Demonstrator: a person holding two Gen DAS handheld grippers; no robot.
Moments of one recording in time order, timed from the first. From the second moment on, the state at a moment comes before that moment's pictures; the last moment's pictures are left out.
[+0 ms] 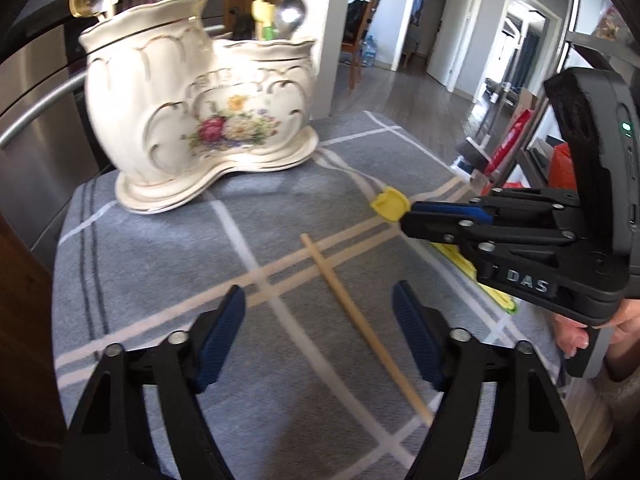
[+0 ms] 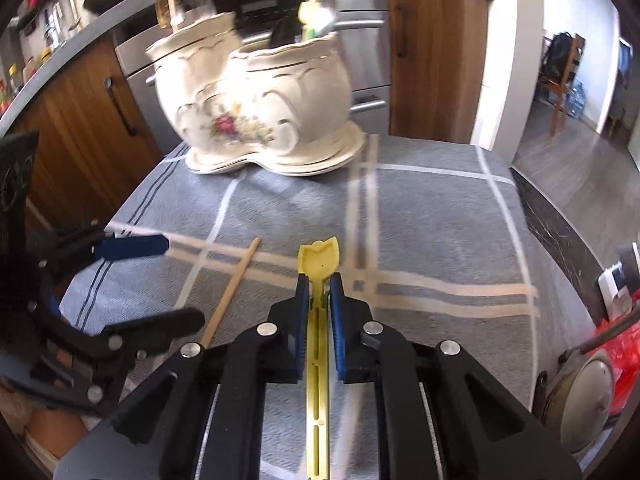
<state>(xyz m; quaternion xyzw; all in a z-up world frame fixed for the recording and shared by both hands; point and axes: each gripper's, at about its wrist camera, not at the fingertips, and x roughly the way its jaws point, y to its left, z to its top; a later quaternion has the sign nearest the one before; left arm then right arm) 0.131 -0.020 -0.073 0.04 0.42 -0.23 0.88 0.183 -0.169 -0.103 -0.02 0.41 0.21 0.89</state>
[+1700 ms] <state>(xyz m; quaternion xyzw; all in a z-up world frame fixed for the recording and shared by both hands) 0.119 -0.010 -0.015 0.00 0.29 -0.20 0.94 0.140 -0.205 -0.037 0.02 0.30 0.22 0.93</state>
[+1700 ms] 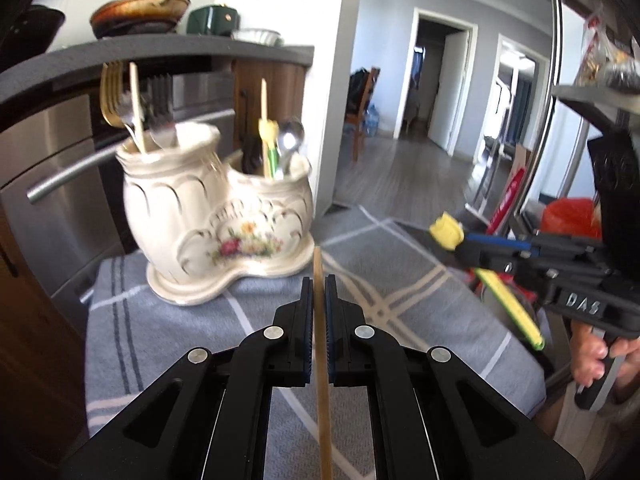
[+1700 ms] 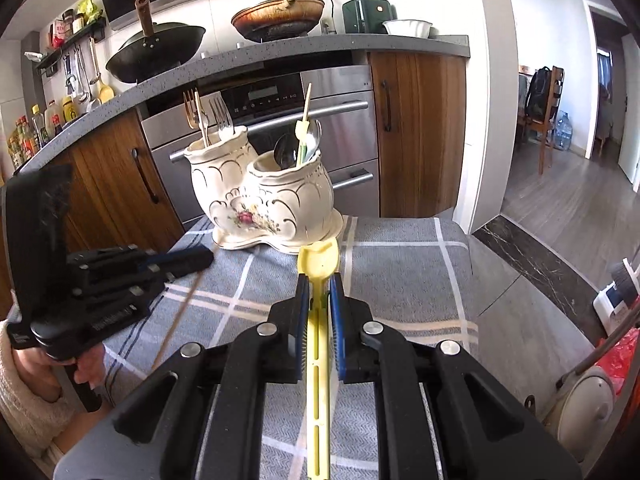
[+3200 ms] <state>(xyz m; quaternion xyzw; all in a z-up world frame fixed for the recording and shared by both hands) 0.230 0.043 0.146 0.01 0.04 -0.11 0.99 0.289 -0.127 0.051 0.07 0.11 0.23 0.96</state>
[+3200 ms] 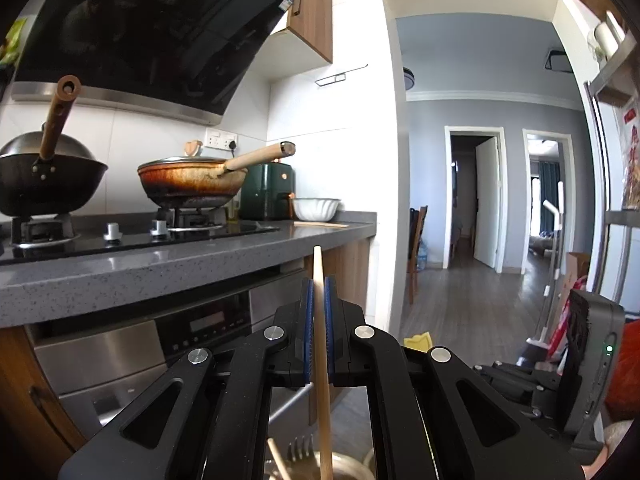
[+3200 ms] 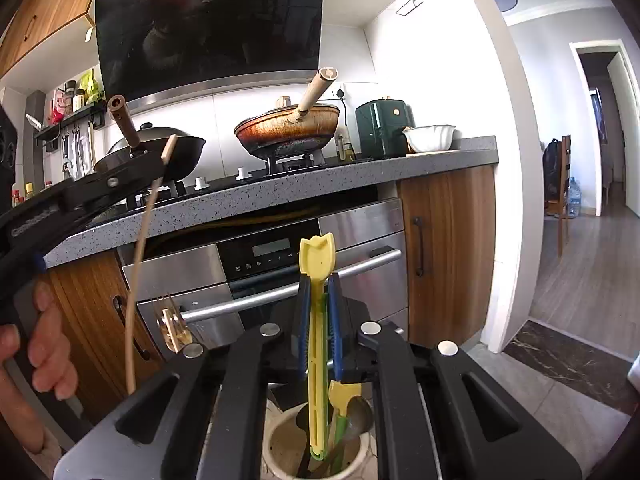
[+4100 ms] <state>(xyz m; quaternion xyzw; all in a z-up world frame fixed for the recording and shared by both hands) 0.198 0.058 0.079 0.00 0.07 -0.14 0.99 0.276 -0.142 -0.018 0.06 0.15 0.28 0.95</state>
